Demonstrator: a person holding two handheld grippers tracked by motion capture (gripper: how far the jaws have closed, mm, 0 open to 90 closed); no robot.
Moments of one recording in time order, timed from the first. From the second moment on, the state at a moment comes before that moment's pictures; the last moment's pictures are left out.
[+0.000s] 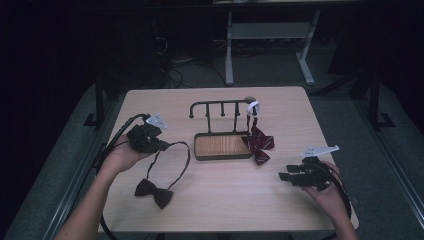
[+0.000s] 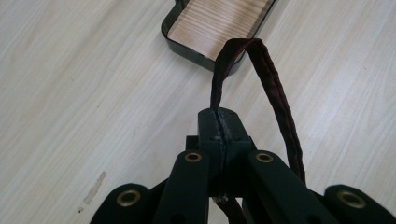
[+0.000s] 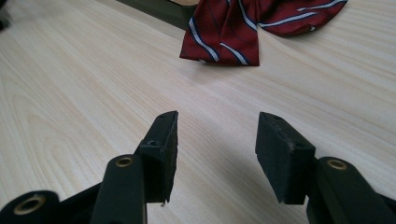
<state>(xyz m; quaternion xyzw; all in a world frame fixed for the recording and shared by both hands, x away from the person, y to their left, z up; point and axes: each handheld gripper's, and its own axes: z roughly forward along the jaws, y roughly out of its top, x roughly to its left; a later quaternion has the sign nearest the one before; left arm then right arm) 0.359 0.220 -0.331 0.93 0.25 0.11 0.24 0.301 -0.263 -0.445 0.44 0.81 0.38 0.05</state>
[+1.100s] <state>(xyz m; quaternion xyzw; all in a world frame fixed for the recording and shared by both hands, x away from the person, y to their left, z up) 0.356 0.207 -0.300 0.93 0.23 0.12 0.25 0.301 -0.268 -0.444 0.43 0.81 0.38 0.05</state>
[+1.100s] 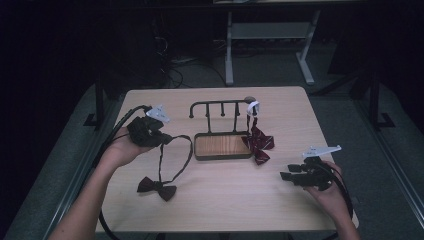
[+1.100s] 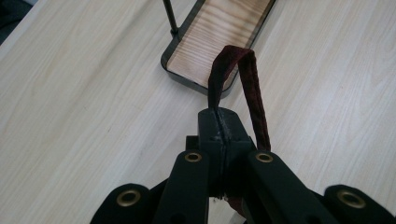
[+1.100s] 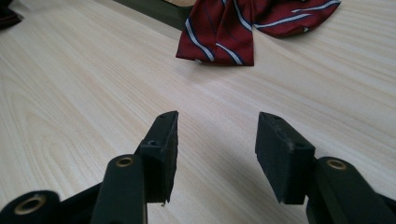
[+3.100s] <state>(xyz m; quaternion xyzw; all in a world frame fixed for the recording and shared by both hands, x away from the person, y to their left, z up) 0.399 0.185 -0.247 0.93 0.24 0.16 0.23 0.299 -0.270 -0.443 0.43 0.82 0.38 0.06</state>
